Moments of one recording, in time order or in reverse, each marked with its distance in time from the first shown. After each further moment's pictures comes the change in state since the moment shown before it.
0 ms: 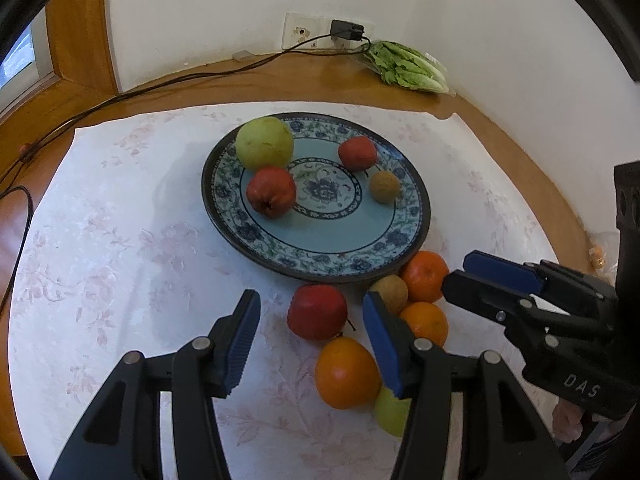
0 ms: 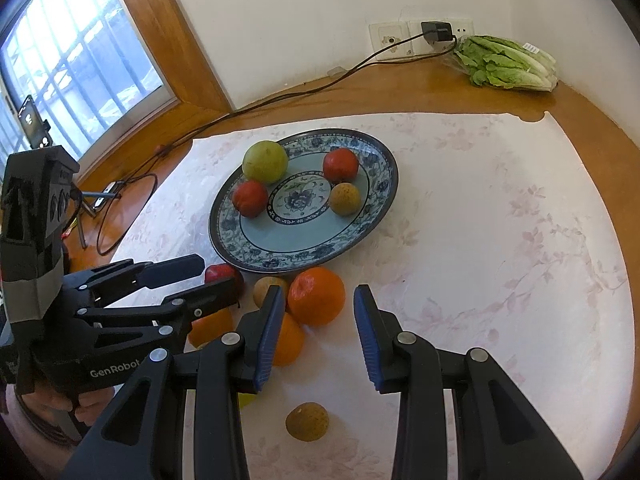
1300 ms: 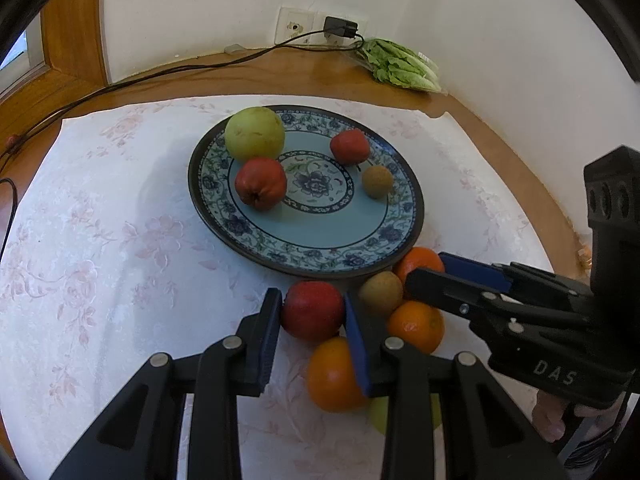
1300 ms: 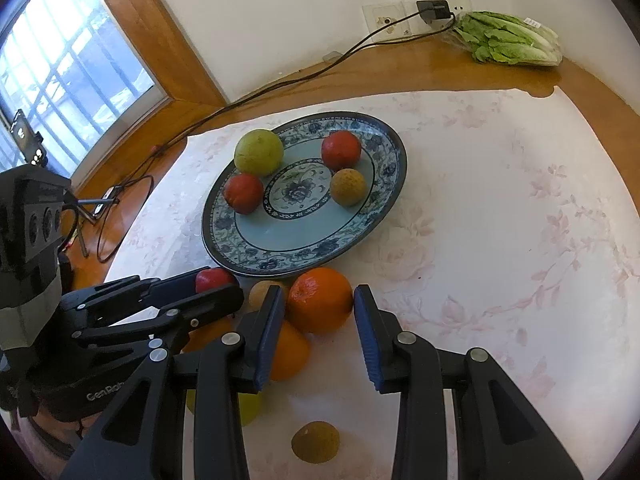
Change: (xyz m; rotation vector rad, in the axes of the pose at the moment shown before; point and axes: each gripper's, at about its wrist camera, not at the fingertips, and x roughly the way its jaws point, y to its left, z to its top) left arm 0.004 0.003 -0.003 -0.013 0.005 -0.055; right arm 0.021 -0.005 0.002 0.057 0.038 0.032
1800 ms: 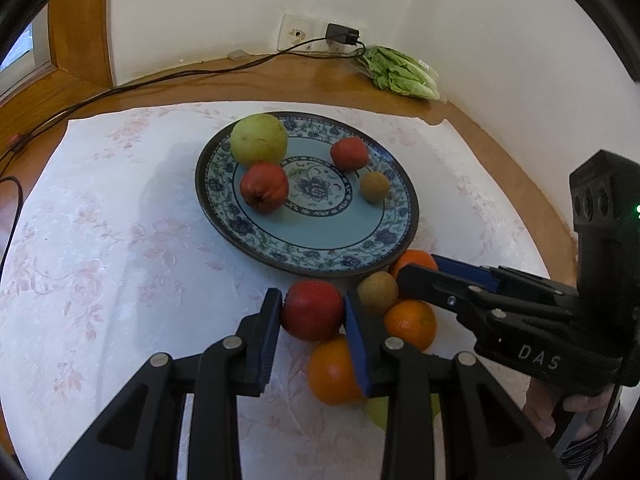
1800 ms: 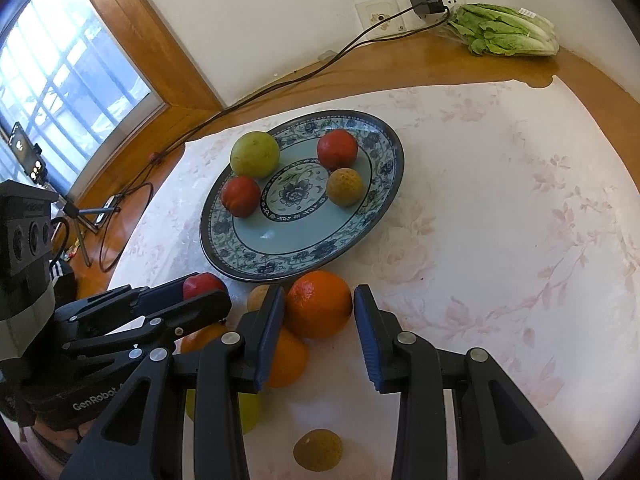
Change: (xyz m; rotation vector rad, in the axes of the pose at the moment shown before) left arm -0.008 0.001 0.000 -0.013 -0.019 -0.002; right arm 0.003 -0.004 0.001 0.031 -0.005 0.019
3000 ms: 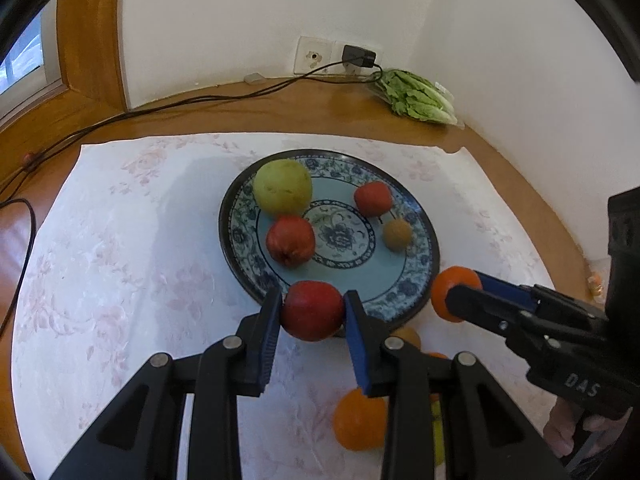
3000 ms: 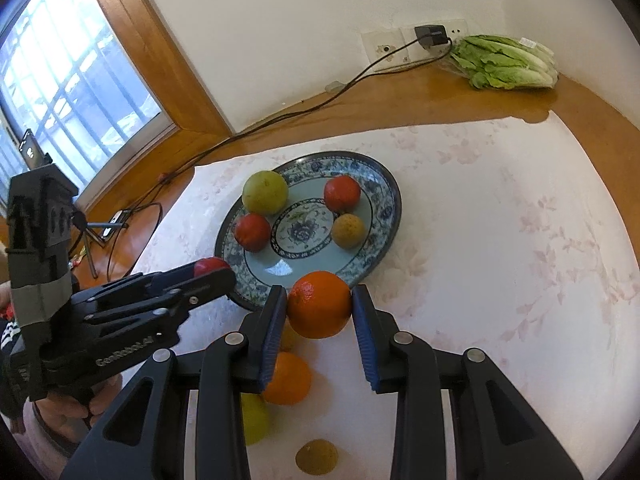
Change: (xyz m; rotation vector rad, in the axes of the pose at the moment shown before) left arm 0.002 0.009 0.028 -0.011 -0.067 0.051; right arm -0.019 0.003 0.016 -0.029 -0.086 0.007
